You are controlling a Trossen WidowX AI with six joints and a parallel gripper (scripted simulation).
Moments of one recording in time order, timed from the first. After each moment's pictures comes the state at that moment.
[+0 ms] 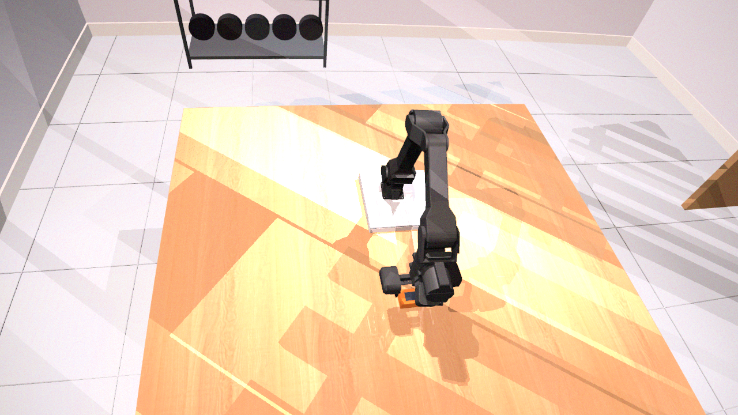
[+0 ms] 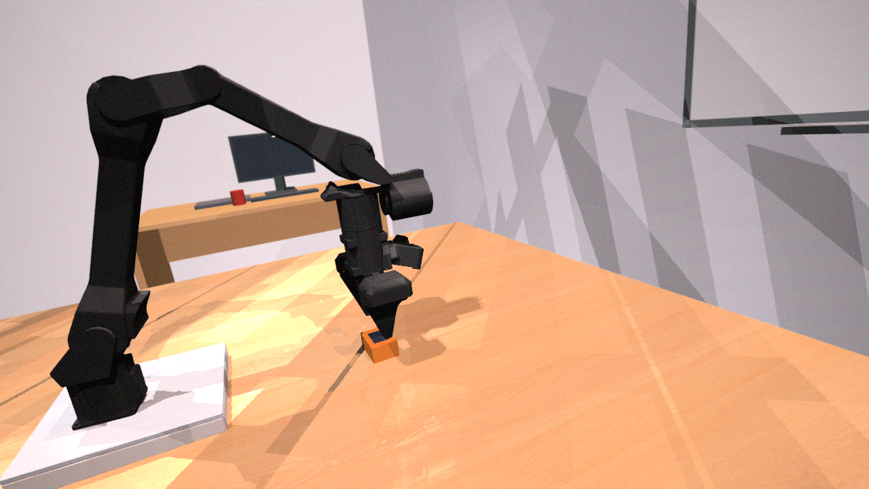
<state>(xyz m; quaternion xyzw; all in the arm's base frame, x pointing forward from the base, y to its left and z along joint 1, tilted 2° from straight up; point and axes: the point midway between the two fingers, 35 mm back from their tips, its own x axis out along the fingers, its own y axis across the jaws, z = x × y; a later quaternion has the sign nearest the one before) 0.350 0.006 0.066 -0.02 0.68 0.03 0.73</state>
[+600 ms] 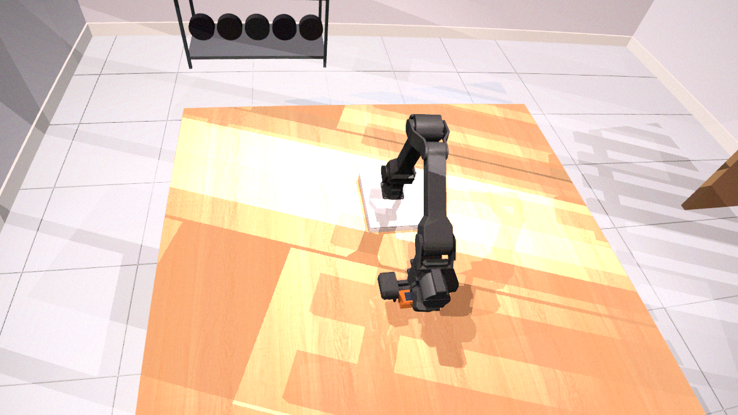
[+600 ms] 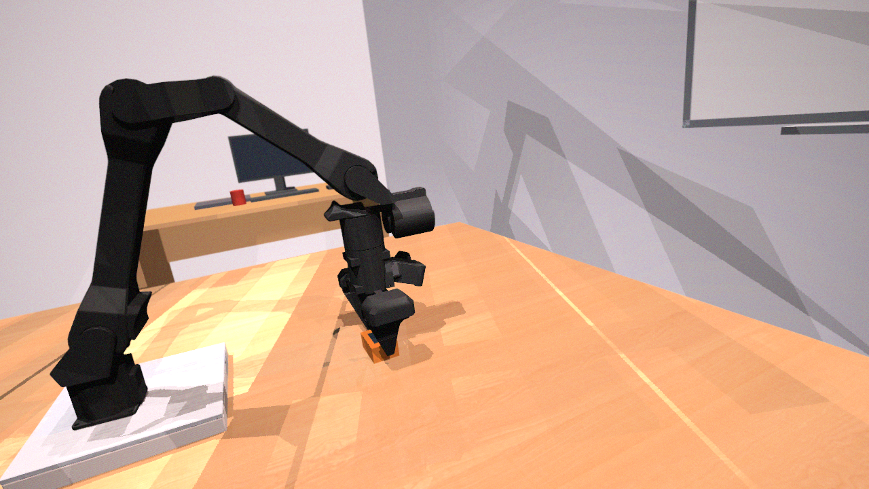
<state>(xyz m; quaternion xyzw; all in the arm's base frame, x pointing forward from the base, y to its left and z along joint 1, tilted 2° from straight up) 0.351 0.007 0.040 -0.02 0.68 0.03 0.73</state>
